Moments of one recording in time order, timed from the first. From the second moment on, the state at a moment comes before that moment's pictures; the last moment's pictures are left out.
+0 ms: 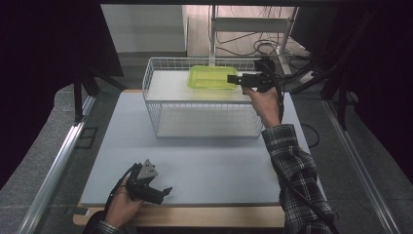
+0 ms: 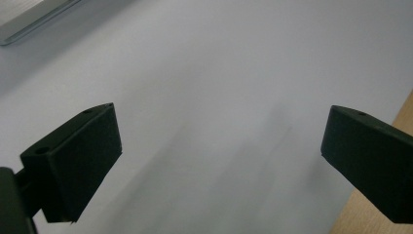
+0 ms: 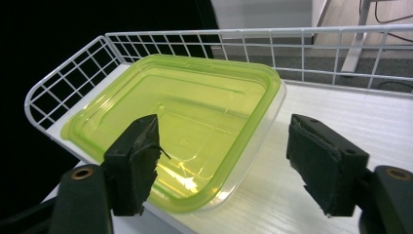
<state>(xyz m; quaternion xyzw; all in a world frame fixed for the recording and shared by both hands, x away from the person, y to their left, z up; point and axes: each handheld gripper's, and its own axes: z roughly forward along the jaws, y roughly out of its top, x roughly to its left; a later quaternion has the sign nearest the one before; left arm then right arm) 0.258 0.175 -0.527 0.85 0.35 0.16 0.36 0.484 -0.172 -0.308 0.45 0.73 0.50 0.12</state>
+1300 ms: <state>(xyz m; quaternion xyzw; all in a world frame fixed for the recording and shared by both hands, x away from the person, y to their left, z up) 0.259 0.176 -0.525 0.84 0.36 0.14 0.38 0.397 -0.186 -0.337 0.33 0.81 0.47 0.15</state>
